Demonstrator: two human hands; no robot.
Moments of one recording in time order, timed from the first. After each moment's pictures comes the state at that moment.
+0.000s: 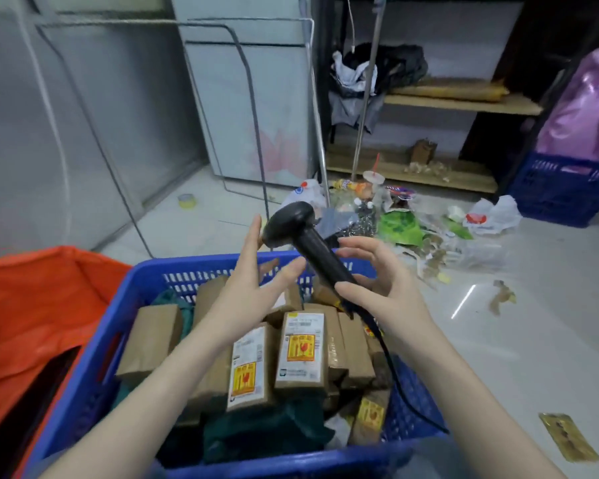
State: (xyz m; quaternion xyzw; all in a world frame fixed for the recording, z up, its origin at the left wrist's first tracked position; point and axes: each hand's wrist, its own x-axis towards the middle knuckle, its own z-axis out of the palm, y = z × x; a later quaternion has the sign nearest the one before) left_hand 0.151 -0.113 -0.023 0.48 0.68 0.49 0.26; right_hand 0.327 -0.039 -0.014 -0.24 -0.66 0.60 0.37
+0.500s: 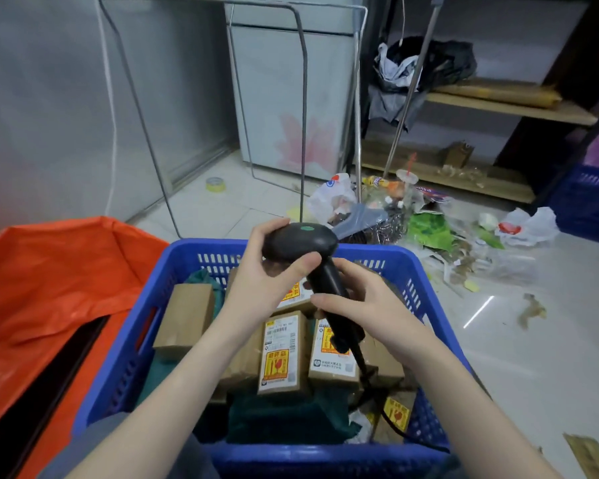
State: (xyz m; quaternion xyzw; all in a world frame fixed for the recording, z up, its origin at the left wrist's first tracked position) left_hand 0.117 -0.144 -0.033 0.41 0.61 0.63 0.26; right_hand 0.263 -0.064 -0.025 -0.26 -0.73 0.61 0.17
